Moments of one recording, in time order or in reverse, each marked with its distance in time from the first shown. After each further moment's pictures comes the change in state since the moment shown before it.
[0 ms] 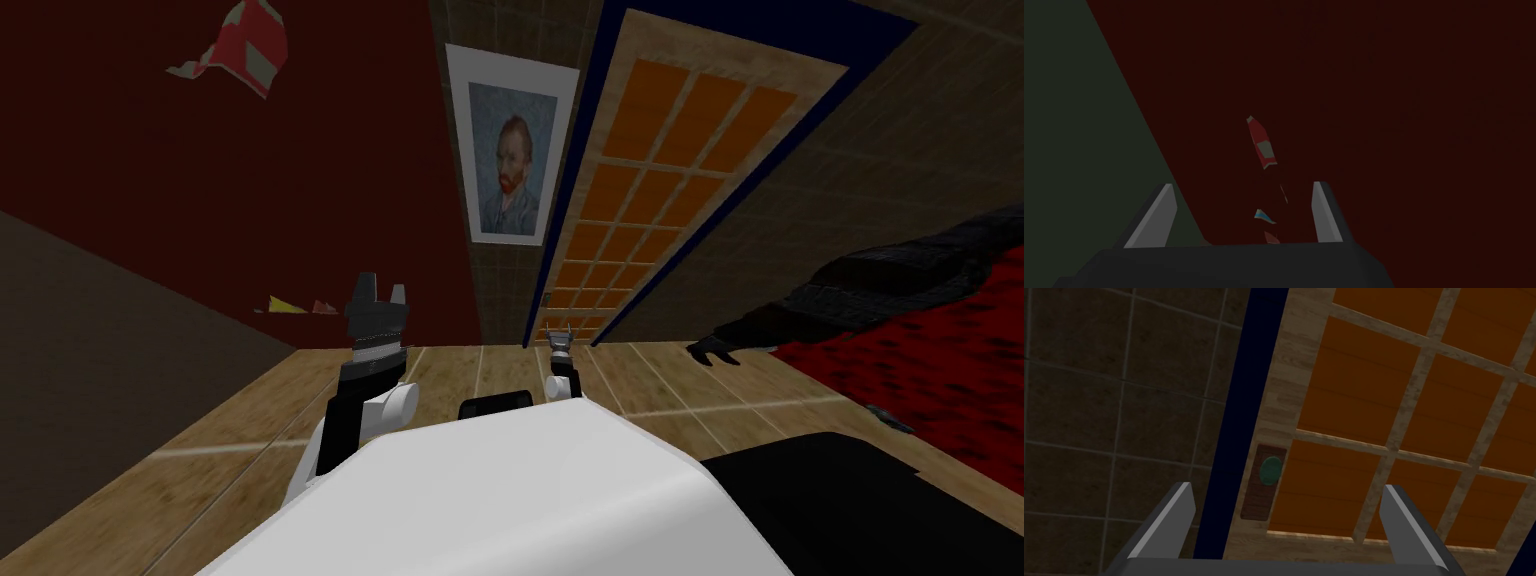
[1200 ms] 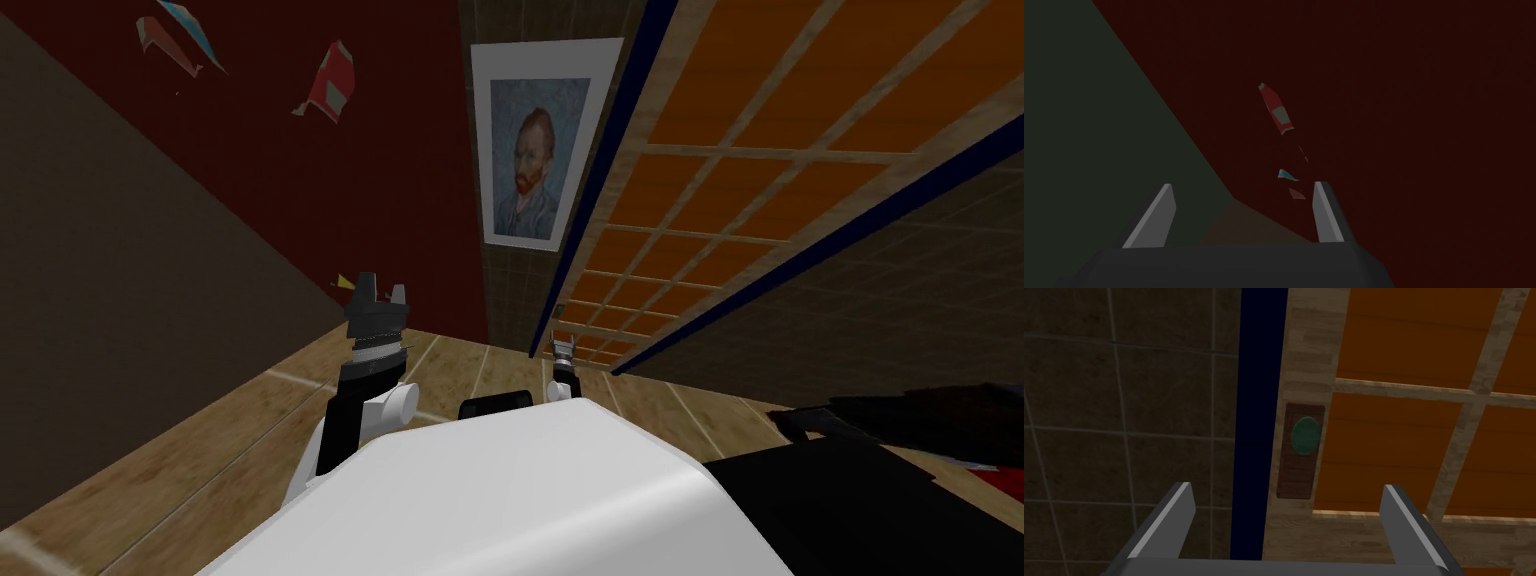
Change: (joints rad) arm -0.051 -0.019 0.024 0.232 -0.136 -0.090 -0.153
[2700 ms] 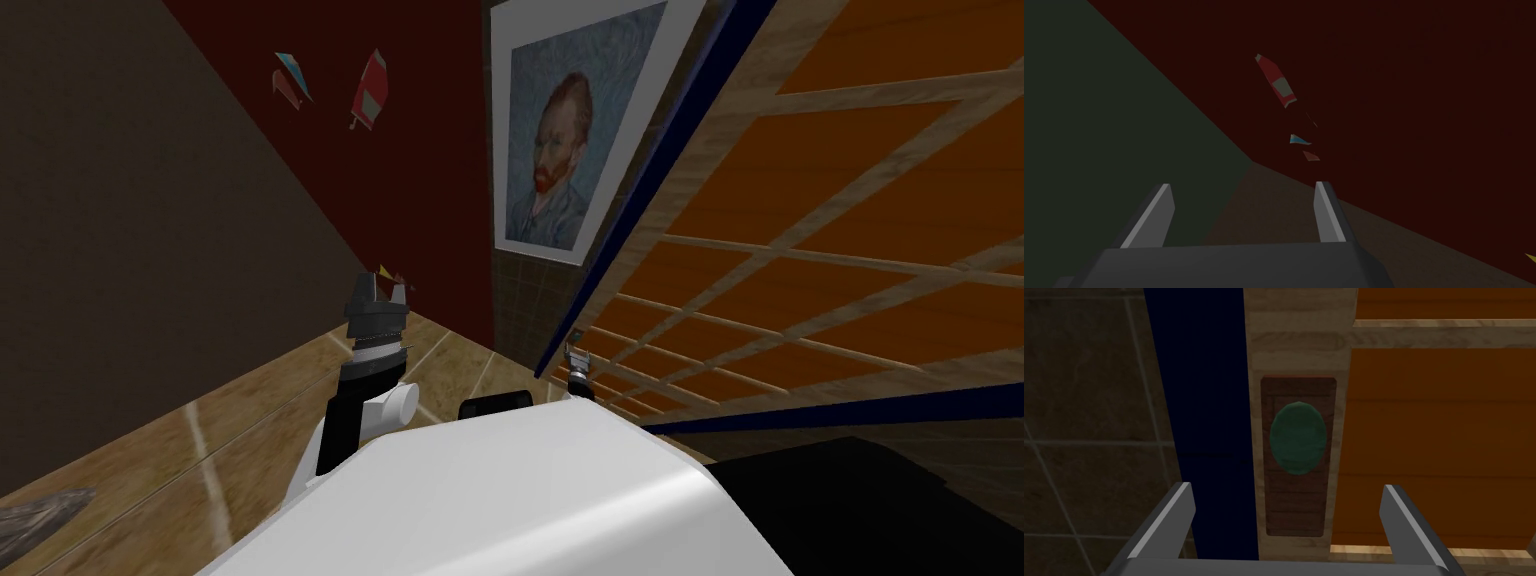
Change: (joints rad) arm -0.030 -0.096 0.026 0.271 -0.126 -0.108 -0.252
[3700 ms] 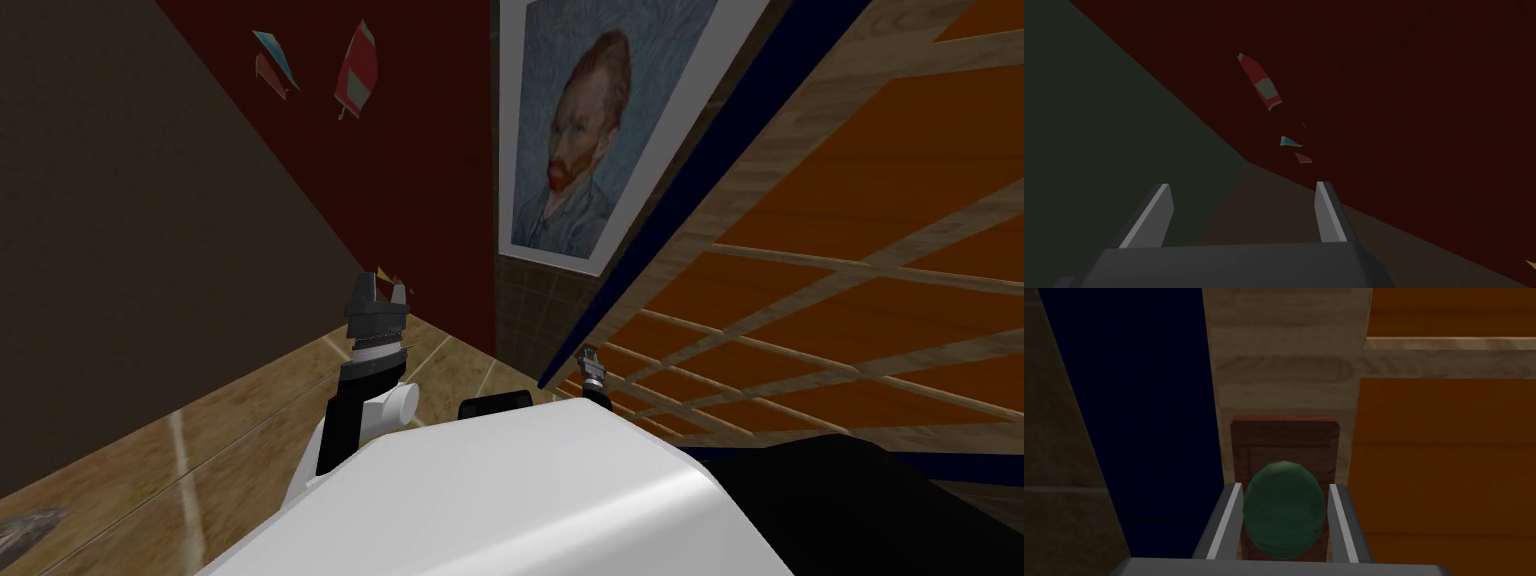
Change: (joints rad) arm 0.048 -0.099 0.002 0.037 -0.011 -0.026 -0.130
